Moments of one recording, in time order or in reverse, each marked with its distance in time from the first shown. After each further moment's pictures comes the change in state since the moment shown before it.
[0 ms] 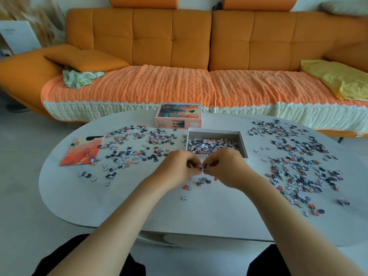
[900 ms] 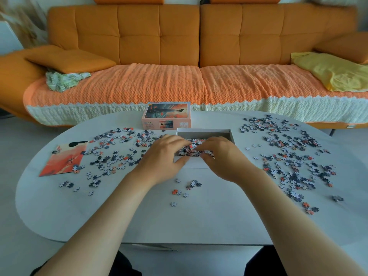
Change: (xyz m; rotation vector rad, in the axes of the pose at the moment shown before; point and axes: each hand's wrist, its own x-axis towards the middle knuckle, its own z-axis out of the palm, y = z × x) left_hand 0.034 -0.019 -0.007 0.353 0.175 0.354; right_hand 0.025 0.034 -0.010 -0.180 0.224 -0.338
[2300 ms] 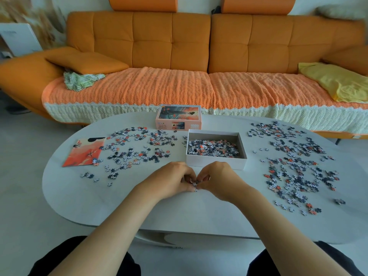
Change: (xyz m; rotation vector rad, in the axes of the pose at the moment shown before) left_hand -0.047 0.017 -0.010 -0.162 -0.386 -0.193; right_hand -0.028 -0.050 0.020 0.063 -0.315 0.204
